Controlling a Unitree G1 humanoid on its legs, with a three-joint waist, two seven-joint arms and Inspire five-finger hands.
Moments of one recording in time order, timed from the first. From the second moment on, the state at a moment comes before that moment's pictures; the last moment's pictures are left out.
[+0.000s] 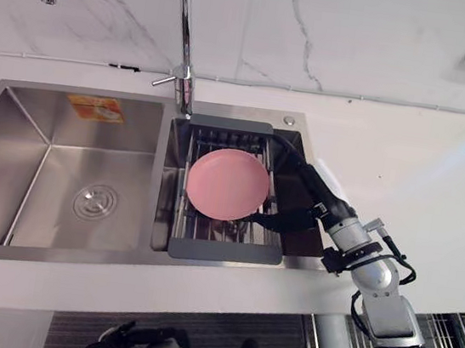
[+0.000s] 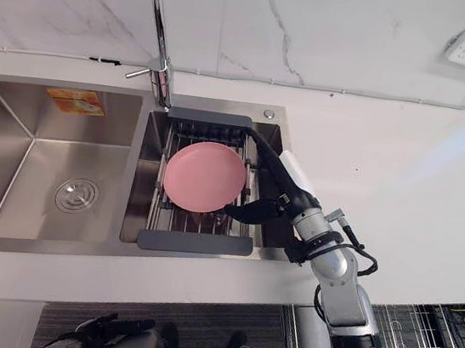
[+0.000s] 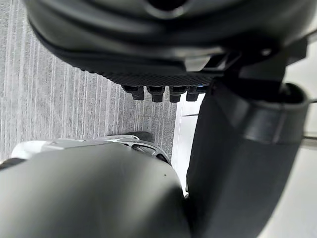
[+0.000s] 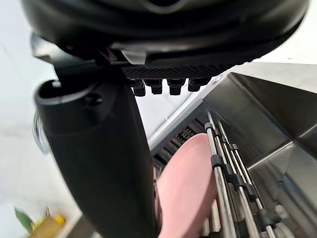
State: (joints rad) left arm 0.07 0.22 0.01 0.95 -0.25 0.21 -0.05; right arm -0.14 -0.44 0.10 -0.14 -0.31 -0.14 0.26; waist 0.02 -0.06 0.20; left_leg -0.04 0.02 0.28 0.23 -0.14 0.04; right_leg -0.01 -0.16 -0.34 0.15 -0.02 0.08
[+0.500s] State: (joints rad) left arm 0.07 0.22 0.01 0.93 -0.23 0.24 -0.07; right arm -0.20 -0.51 0.21 -0.12 -0.47 -0.12 0.33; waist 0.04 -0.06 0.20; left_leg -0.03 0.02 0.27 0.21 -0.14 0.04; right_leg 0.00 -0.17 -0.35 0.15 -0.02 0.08
